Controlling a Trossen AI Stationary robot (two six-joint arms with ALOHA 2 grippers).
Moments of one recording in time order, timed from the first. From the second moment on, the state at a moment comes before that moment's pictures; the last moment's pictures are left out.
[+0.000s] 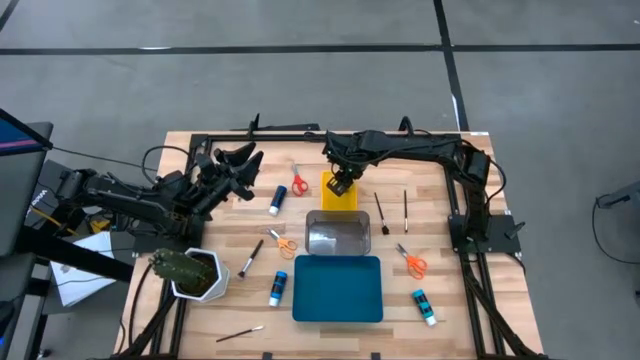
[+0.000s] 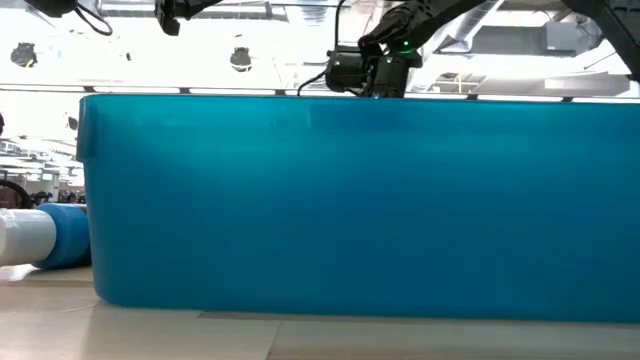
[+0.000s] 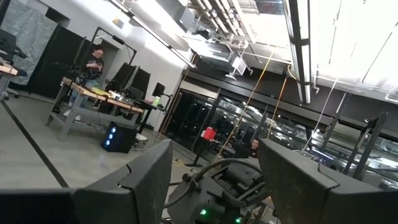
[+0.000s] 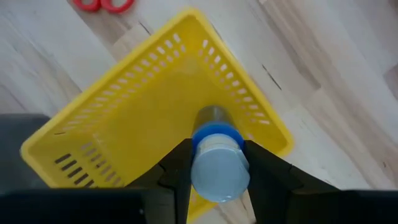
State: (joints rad) left arm -0.11 0.90 0.51 0.90 -0.77 -0.11; right arm -0.36 1.98 1.59 -0.93 0.05 0.31
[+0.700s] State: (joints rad) left arm -0.11 0.90 0.51 0.90 -0.77 -0.11; right arm -0.41 1.95 1.60 -0.94 0.01 0.32
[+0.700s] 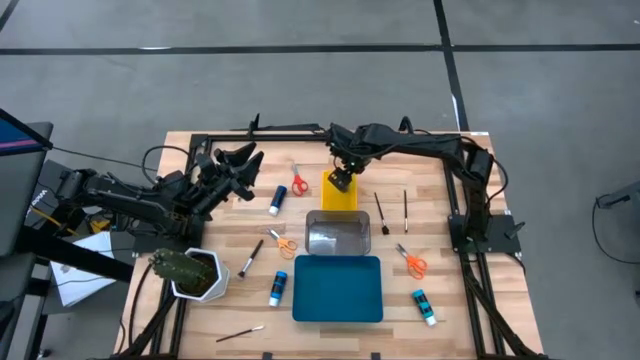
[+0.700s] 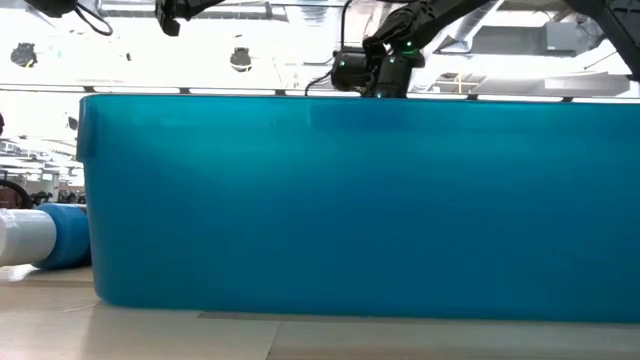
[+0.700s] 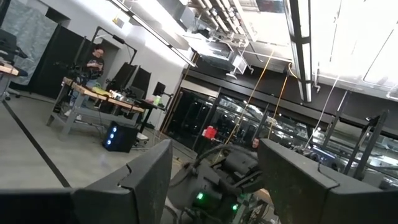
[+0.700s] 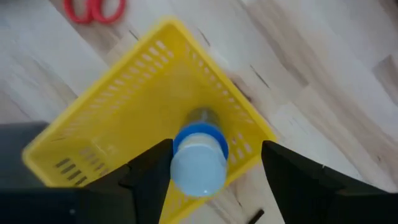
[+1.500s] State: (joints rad) left arm -0.11 0.90 0.51 0.41 -0.86 -0.29; right arm -0.44 1.59 1.62 -0.85 -0.01 0.32
